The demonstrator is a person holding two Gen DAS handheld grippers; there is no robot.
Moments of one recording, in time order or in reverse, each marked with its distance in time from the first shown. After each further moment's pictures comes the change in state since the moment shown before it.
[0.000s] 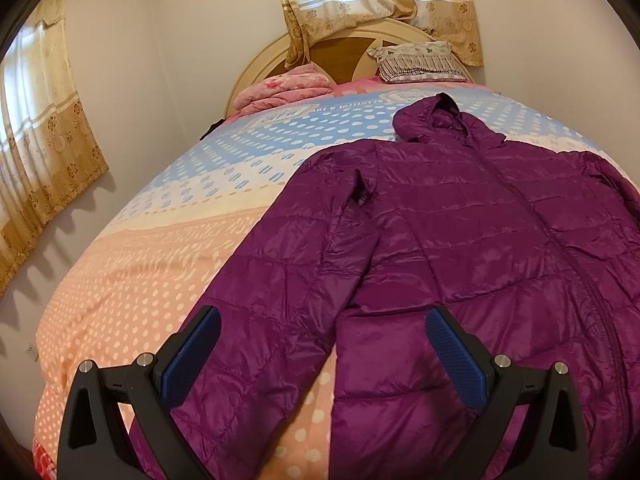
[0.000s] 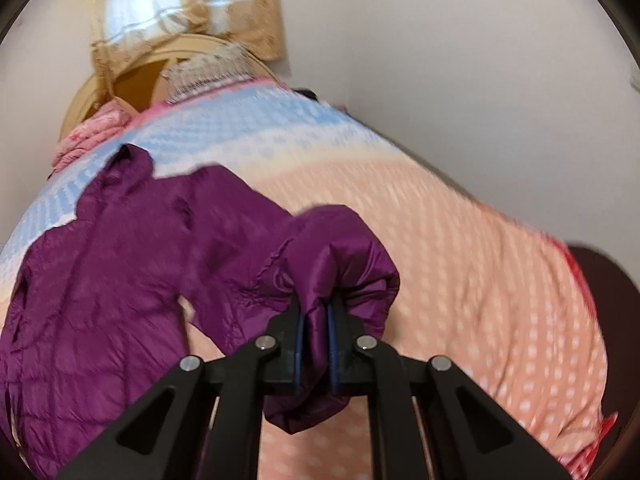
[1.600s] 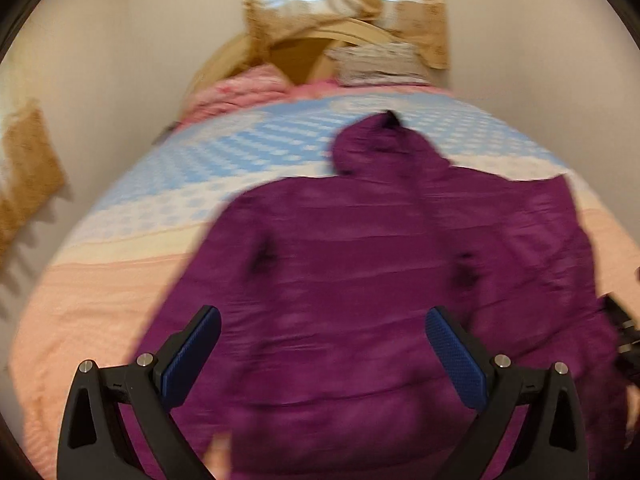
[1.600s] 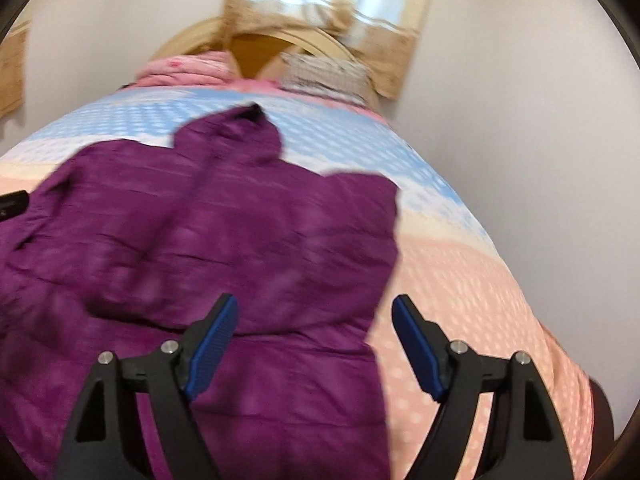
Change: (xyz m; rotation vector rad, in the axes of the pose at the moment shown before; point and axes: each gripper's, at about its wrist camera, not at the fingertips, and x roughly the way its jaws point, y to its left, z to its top) left arm 0.010 -0.078 0.082 0.012 0.034 -0.203; right arm 0.050 0.167 -0.036 -0.396 -0.066 0.001
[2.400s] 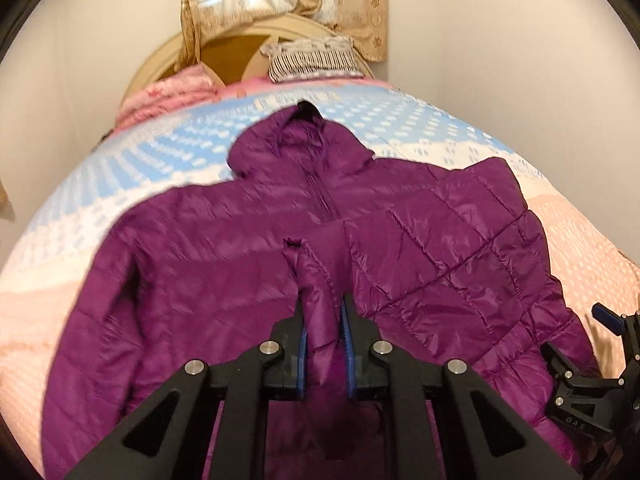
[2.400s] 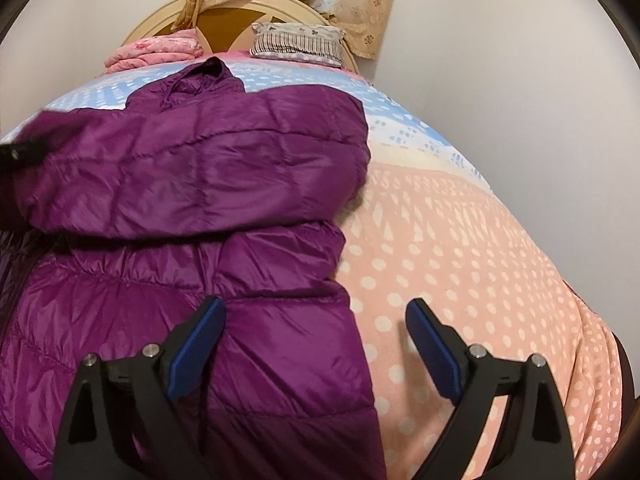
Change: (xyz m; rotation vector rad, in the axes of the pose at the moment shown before) left arm 0.039 -0.056 0.009 0.085 -0.016 -0.158; right arm 0.042 -0.020 -0.043 0.057 0.085 -0.008
